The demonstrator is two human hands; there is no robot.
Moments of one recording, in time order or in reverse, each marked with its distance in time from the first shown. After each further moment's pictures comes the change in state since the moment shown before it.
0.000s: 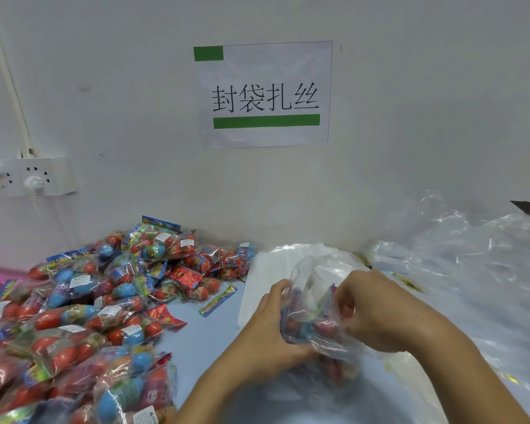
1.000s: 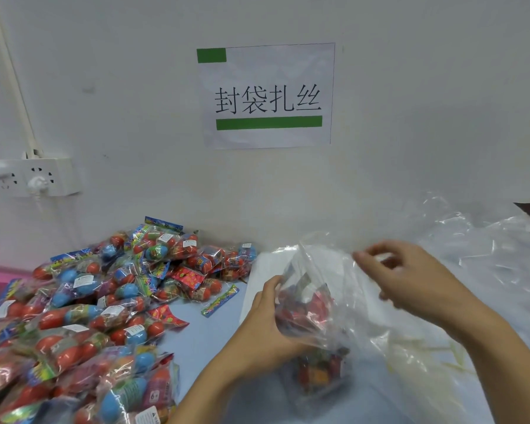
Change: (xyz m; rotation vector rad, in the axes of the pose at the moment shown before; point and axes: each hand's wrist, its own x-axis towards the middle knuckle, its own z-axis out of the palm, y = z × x) left_hand 0.001 0.003 -0.006 -0.092 0.043 -0.045; right_hand 0.002 0.029 -0.022 0.534 0.298 0.106
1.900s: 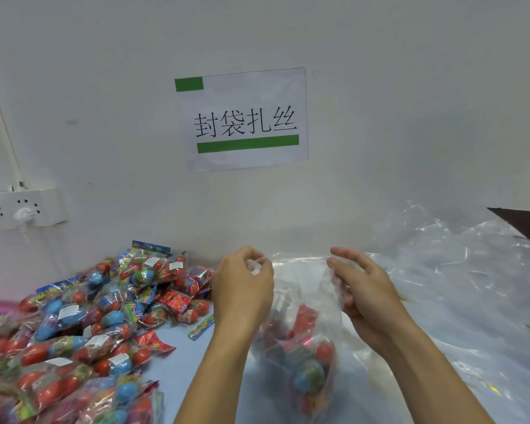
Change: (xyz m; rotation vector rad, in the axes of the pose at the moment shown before) left_hand 0.028 0.098 -0.006 0.229 0.594 -0.095; right_hand 0.018 0.006 0.034 1.032 0.039 0.179
